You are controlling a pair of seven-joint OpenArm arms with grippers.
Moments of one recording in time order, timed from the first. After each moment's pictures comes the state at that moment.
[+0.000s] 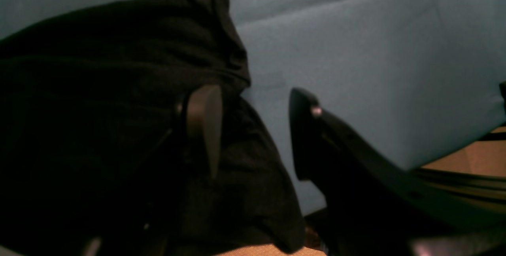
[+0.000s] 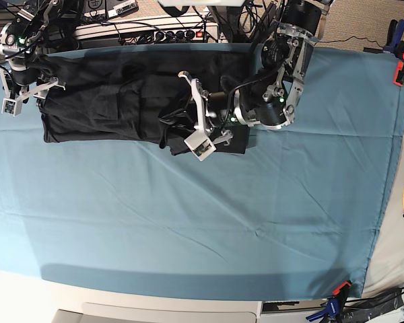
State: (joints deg) left arm 1.1 0.2 19.0 100.3 -40.1 -32.5 57.7; right arm -22.2 11.1 43.3 110.7 14.9 19.0 -49.3
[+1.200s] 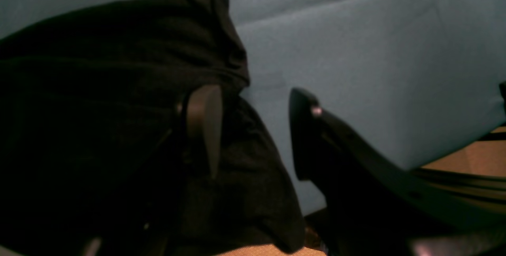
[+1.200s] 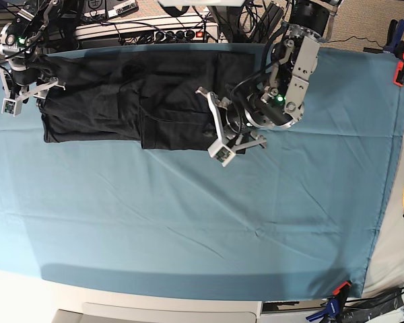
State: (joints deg) left arm 1.0 -2.8 19.0 100.3 -17.9 -19.5 56.4; right arm -22.2 11.1 43.3 110.7 14.9 19.0 -49.2
